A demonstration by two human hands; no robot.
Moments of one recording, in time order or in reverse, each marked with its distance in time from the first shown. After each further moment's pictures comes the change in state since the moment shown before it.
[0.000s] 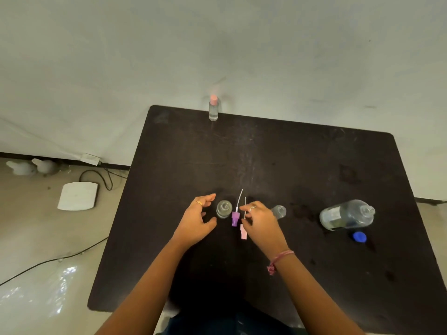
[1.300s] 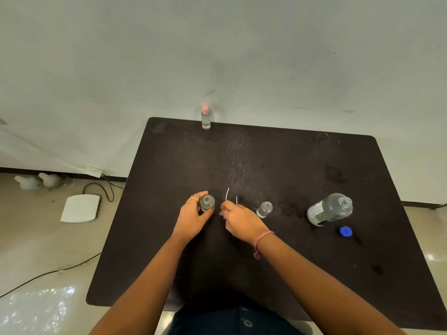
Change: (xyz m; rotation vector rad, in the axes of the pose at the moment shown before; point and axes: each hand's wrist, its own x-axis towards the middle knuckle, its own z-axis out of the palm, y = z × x) left_hand -0.001 0.000 0.021 -0.061 0.166 0.005; right_hand 0.007 0.011 0.022 -0.345 -0.071 -0.411
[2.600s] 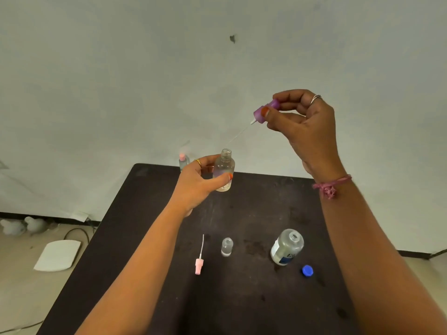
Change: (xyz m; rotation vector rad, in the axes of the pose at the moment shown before) left_hand -0.034 0.243 0.004 -0.336 0.079 0.389; right_hand -0.108 0.025 -0.337 0.950 0.978 -0.029
